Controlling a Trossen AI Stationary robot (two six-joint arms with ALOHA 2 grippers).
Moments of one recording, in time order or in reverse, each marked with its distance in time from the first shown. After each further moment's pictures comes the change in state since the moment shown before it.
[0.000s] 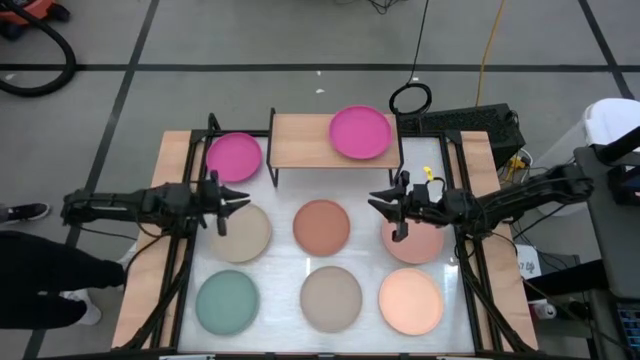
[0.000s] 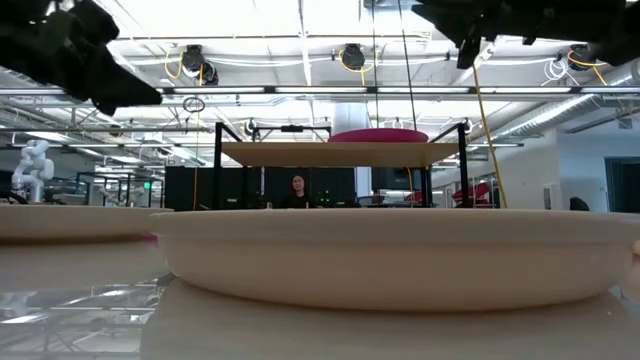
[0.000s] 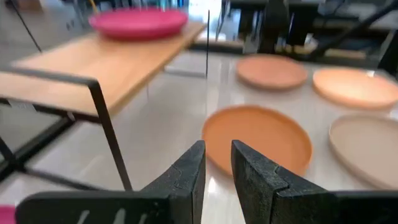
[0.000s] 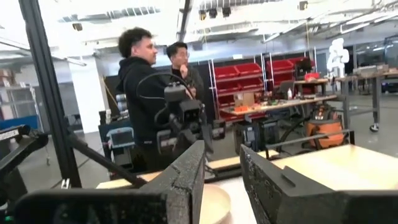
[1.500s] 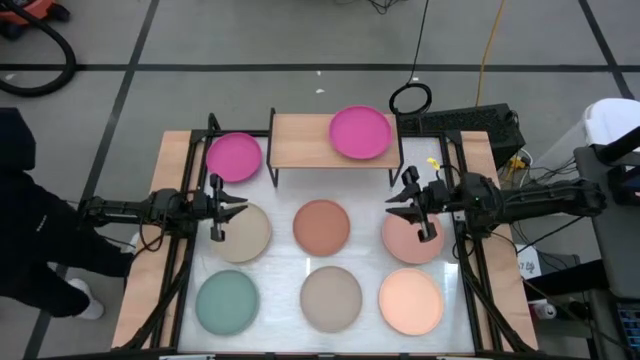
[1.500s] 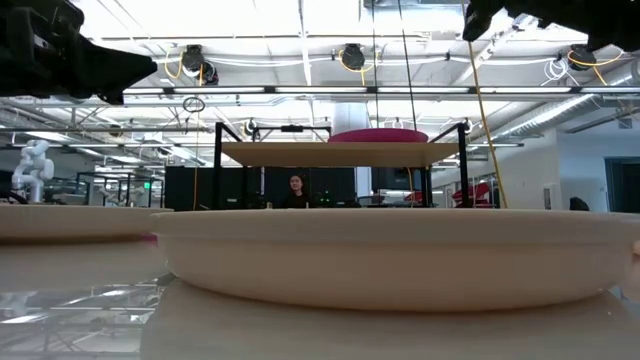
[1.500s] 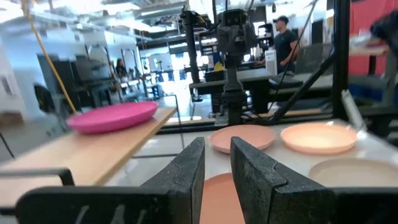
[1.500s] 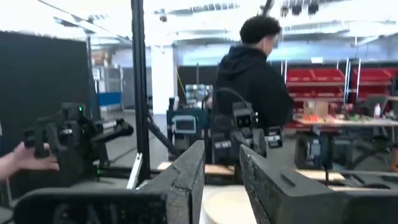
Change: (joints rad) left arm -0.028 -0.286 -0.260 0.401 0.123 0.276; right arm -0.150 -0.305 0.015 -0.316 -0.485 -0.019
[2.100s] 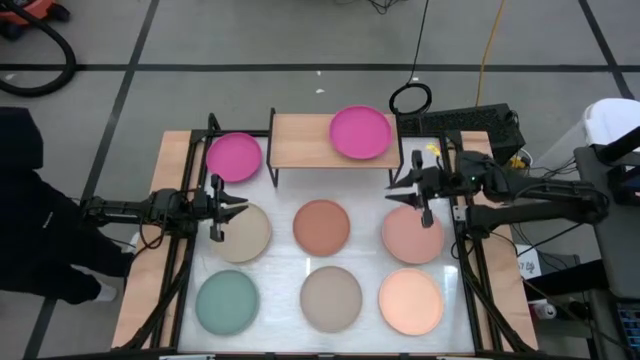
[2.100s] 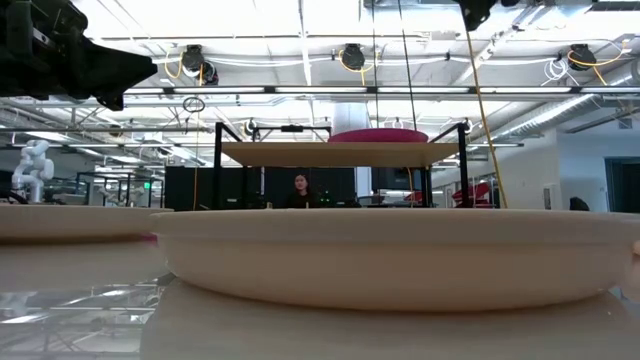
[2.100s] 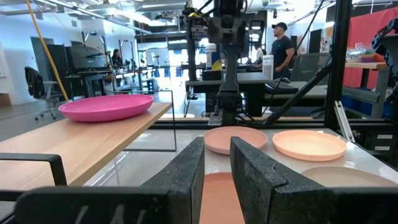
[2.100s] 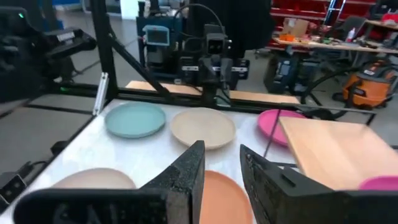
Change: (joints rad) left arm 0.000 0.000 0.000 -0.005 0.000 -0.109; right arm -0.112 0.000 0.382 -0.815 -0.015 -0.156
